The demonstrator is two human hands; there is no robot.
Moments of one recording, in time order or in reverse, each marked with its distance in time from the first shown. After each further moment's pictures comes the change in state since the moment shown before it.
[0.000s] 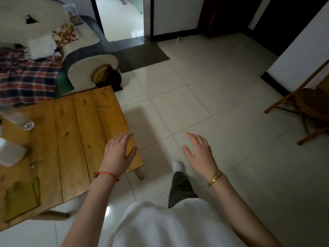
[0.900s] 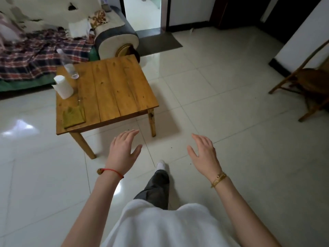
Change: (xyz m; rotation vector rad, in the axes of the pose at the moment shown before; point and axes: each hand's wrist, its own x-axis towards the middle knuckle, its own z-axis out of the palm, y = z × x) left_hand -0.453 0.018 -0.004 0.017 0.015 -0.065; right_hand -0.437 -0.032 0.039 0.007 -0.008 -0.017
